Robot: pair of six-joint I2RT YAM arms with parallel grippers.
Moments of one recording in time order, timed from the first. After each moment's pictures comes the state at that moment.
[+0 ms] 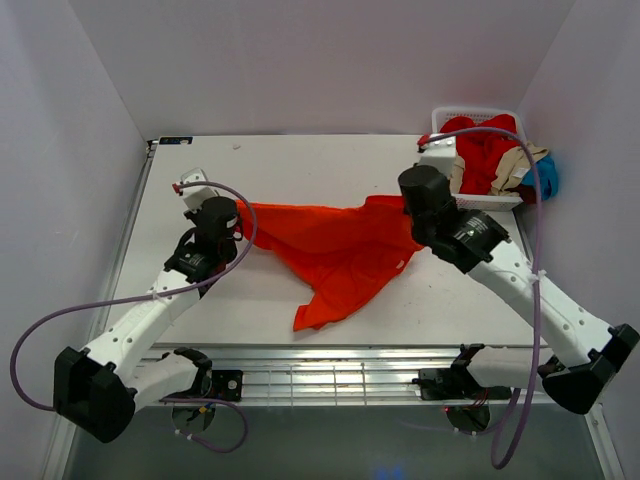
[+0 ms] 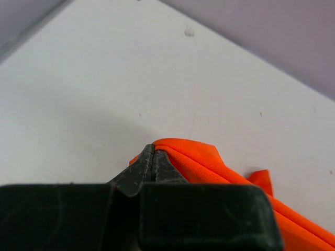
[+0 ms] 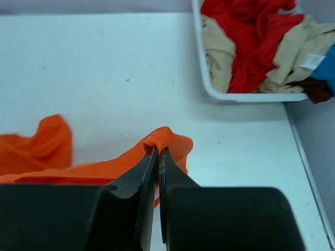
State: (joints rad) left arm -0.47 1.08 0.81 -0.13 -0.74 -0.54; right arm 0.80 1.21 1.31 -0.64 0.81 0.32
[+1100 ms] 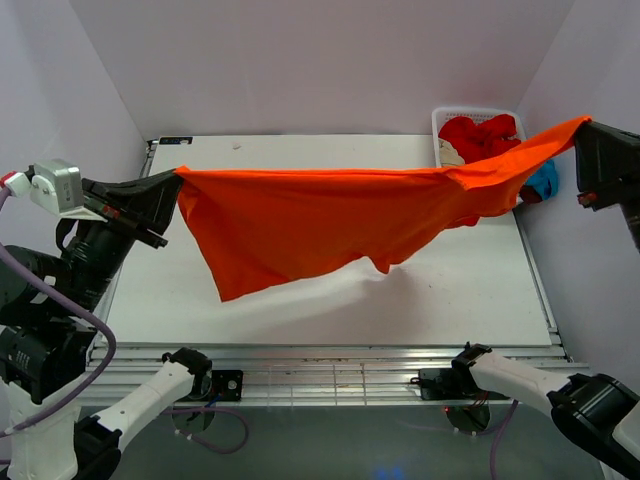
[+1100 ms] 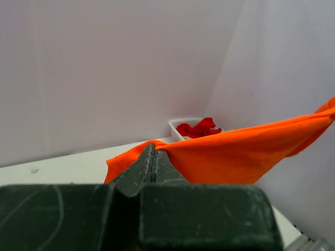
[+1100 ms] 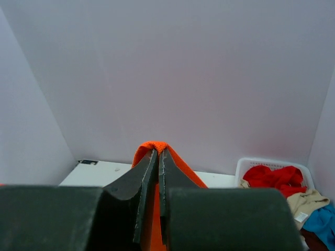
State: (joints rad) left arm -0.47 0.76 1.63 -0.53 -0.01 -0.21; right arm 0.60 1.04 2.24 -0.85 0.32 0.04
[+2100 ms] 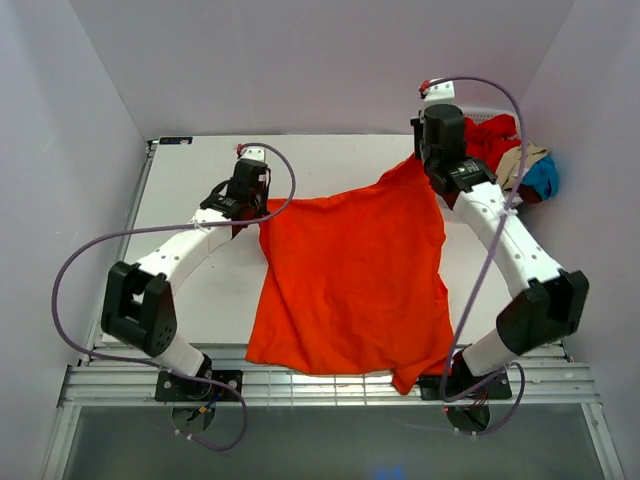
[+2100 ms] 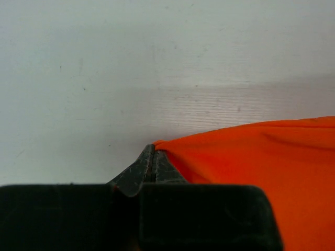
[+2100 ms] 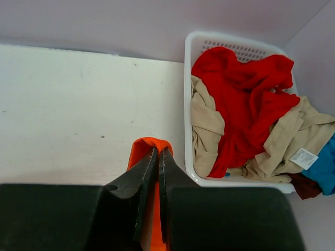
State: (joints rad) left arm -0.43 1.49 1.19 -0.37 -0.35 -0.25; right arm 0.41 1.46 1.55 -0.35 0.44 -0.06
